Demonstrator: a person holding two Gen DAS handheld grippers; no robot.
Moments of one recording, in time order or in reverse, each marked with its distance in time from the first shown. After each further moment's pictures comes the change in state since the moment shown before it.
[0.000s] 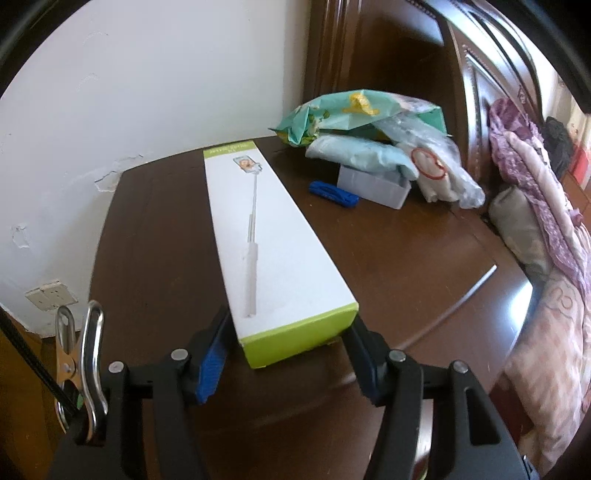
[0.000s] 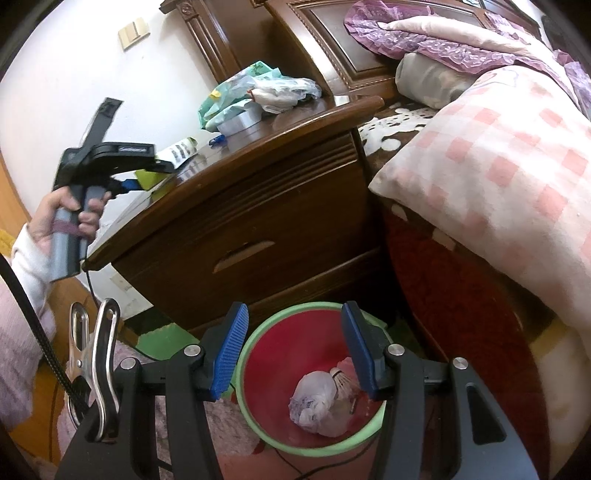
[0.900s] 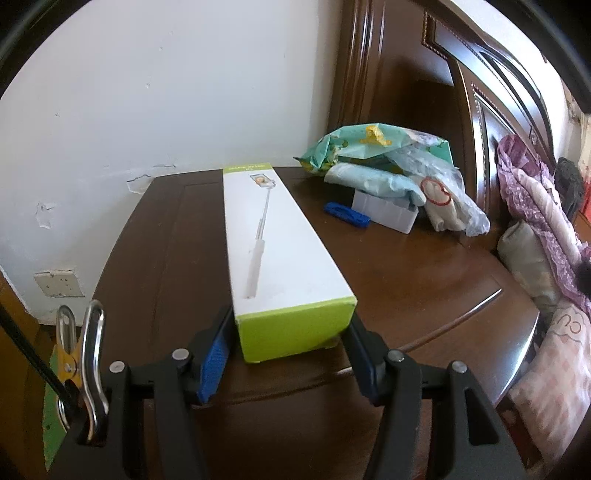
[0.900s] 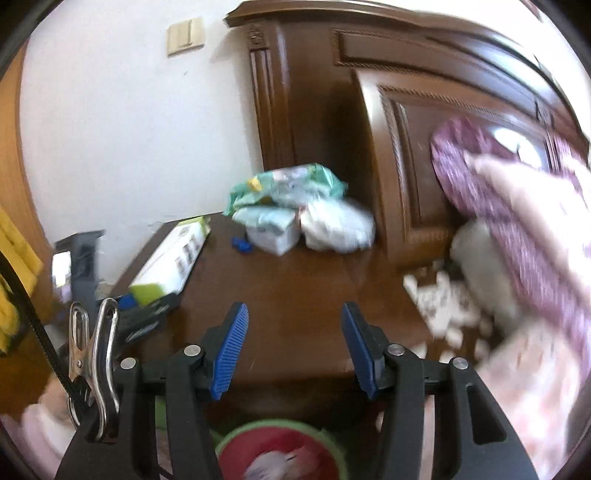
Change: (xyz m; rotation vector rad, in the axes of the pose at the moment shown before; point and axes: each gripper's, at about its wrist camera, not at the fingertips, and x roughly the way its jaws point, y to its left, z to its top) left arm -0.004 -0.003 -0.041 -0.114 -0.190 0.051; right arm 0.028 0.088 0.197 -0.373 -0.109 -0.089
